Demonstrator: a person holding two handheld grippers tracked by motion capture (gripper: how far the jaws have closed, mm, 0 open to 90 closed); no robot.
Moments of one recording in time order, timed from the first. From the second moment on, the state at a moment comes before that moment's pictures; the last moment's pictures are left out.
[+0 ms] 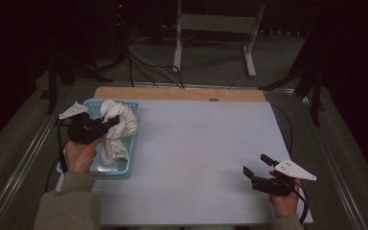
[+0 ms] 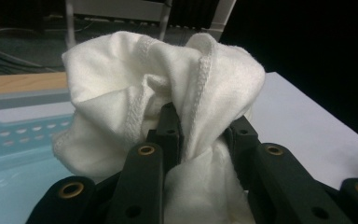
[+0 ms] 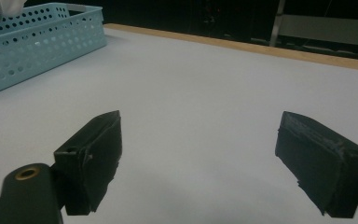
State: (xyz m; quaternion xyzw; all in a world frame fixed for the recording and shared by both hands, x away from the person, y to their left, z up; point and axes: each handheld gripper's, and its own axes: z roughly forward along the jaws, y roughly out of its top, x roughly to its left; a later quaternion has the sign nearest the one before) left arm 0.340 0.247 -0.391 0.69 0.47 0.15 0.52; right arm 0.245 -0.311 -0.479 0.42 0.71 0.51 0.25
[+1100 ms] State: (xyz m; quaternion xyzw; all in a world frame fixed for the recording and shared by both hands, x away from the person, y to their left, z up) left arm 0.354 0.185 -0.389 0.72 0.42 0.12 0.53; right arm 0.245 -0.311 -0.479 0.42 0.72 0.51 0.24
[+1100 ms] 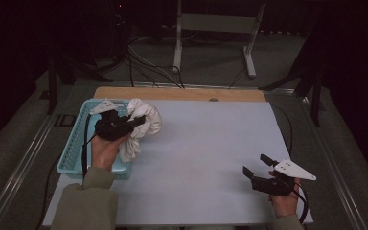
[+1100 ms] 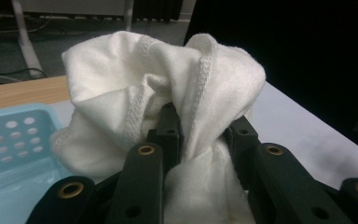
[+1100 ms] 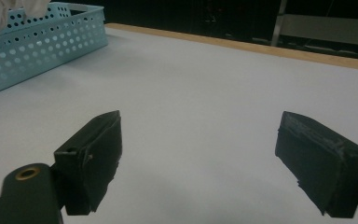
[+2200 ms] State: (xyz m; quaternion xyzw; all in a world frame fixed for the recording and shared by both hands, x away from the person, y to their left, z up) left arm 0.366 0.131 -0.401 0.73 0.40 0.09 0.55; right arm 0.245 -0.311 -0.479 0.41 0.72 0.51 0.24
